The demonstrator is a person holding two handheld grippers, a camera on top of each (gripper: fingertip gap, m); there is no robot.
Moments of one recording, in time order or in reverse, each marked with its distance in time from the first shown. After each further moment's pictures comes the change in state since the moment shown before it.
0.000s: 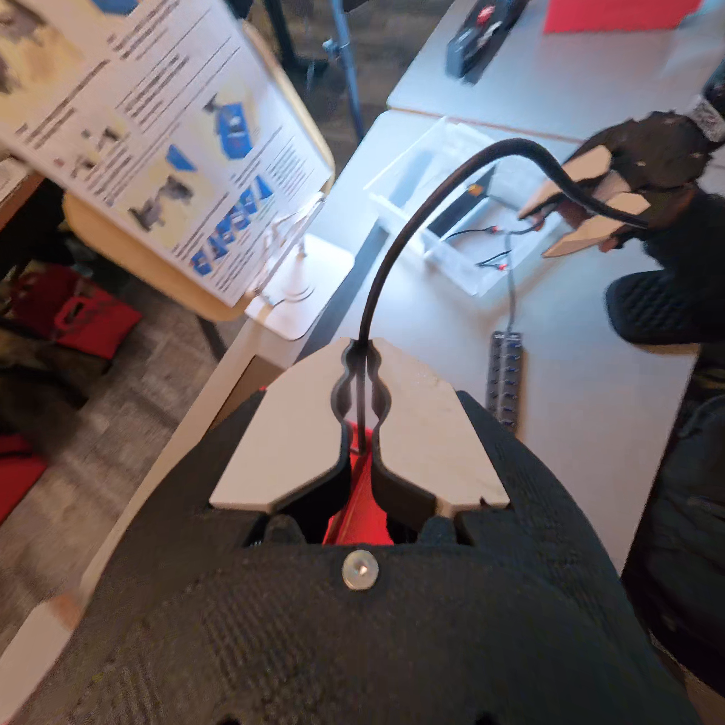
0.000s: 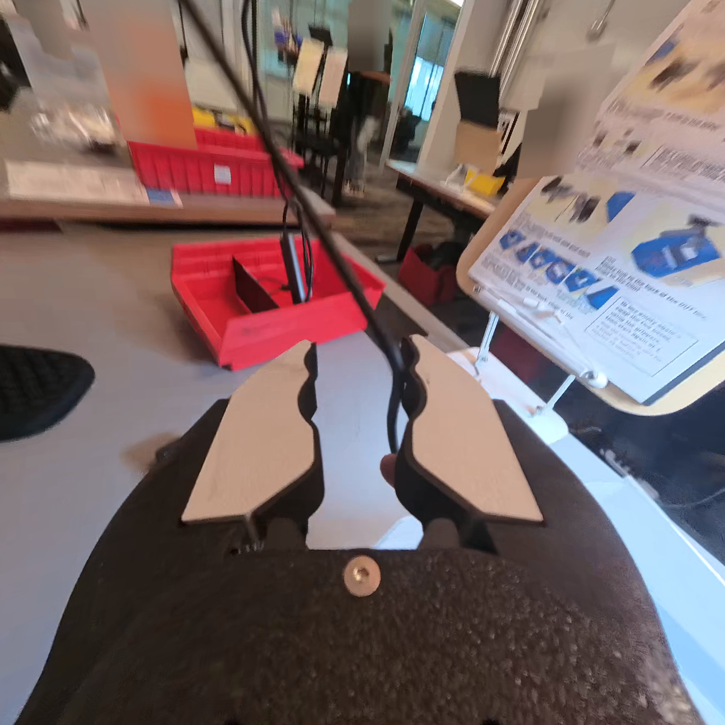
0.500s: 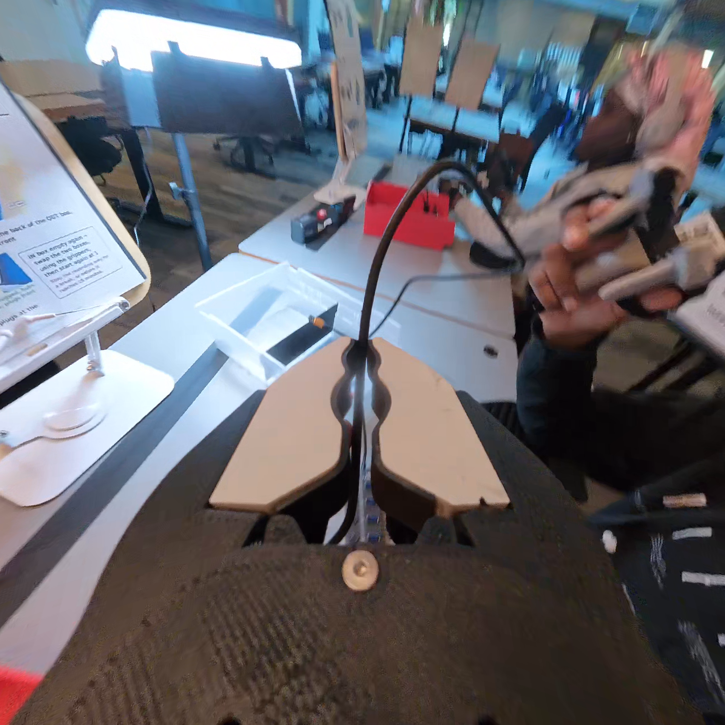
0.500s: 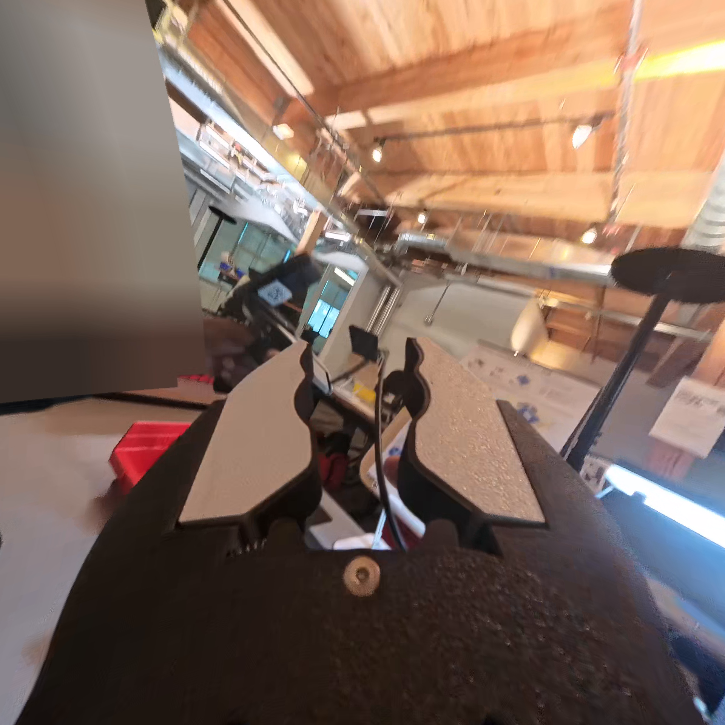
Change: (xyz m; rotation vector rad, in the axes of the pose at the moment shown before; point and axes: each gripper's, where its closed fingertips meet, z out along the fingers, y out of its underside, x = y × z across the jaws) left arm 0.114 -0.024 0.095 0.437 0.363 -0.227; right arm -0.064 -0.156 -0.135 0.562 0.240 -0.312
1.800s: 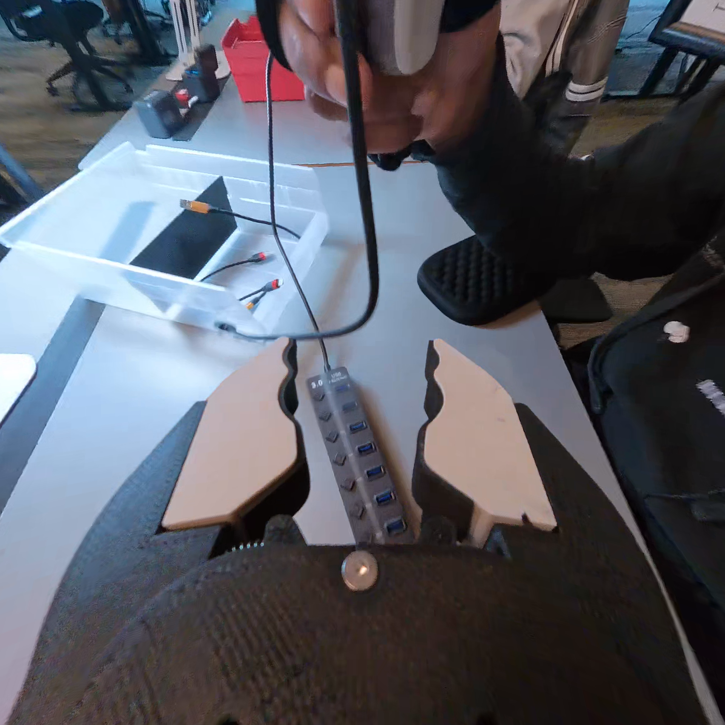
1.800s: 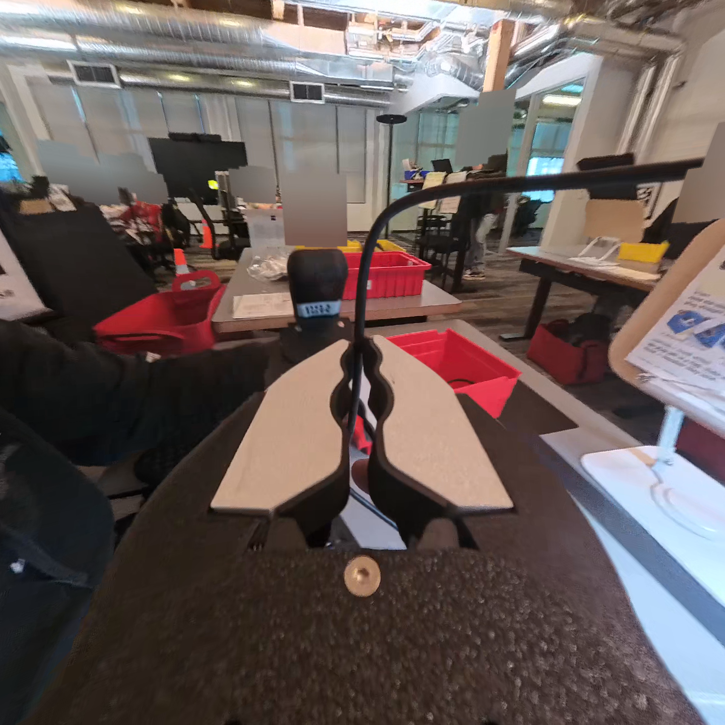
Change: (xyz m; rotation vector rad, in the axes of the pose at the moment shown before) left arm 0.045 0.176 0.042 -0.219 0.236 0.281; right arm -0.066 0.132 0.050 -0.299 -0.467 0.624
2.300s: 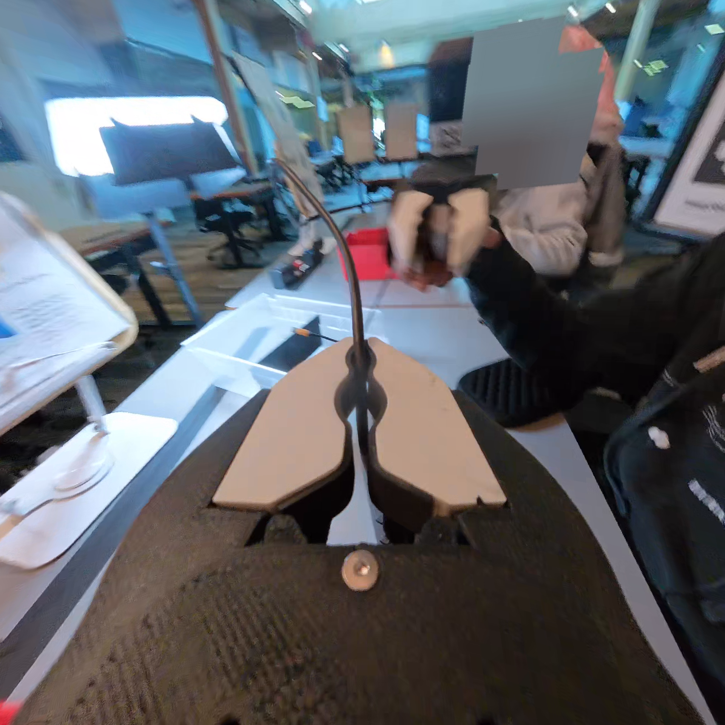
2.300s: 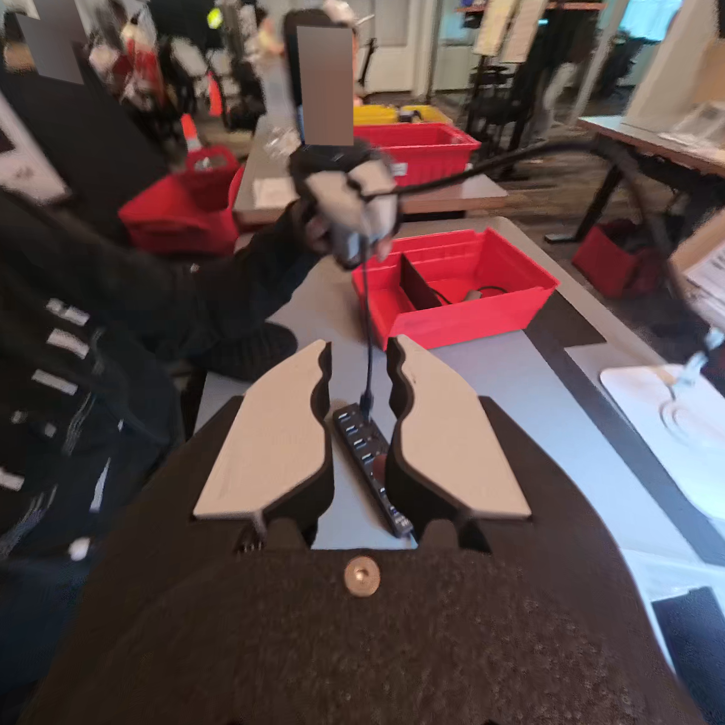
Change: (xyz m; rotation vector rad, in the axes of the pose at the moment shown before) left arm -0.014 -0.067 -0.098 0.378 -0.199 0.024; right arm -0.020 0.029 -0.036 -0.328 -0.094 -0.026
